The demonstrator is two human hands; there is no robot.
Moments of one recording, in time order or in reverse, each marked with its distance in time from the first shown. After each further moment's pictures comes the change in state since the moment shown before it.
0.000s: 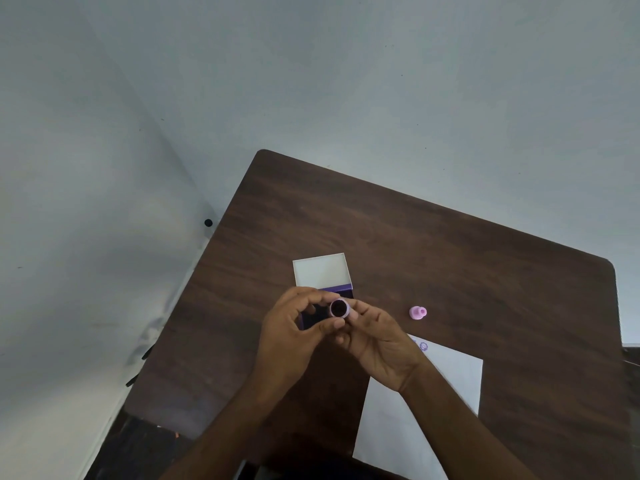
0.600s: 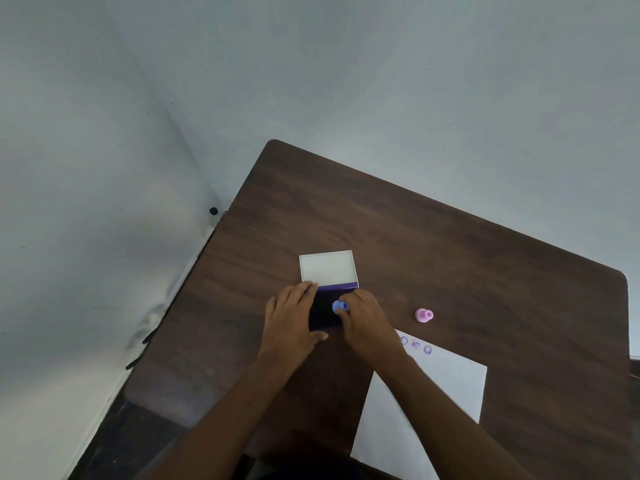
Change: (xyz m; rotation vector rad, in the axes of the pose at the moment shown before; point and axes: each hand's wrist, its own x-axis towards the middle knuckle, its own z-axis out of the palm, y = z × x) left_hand 0.023 -0.093 0.024 0.783 -0.193 -0.075; right_hand 0.053 0.009 -0.018 -1.913 0.210 0.053
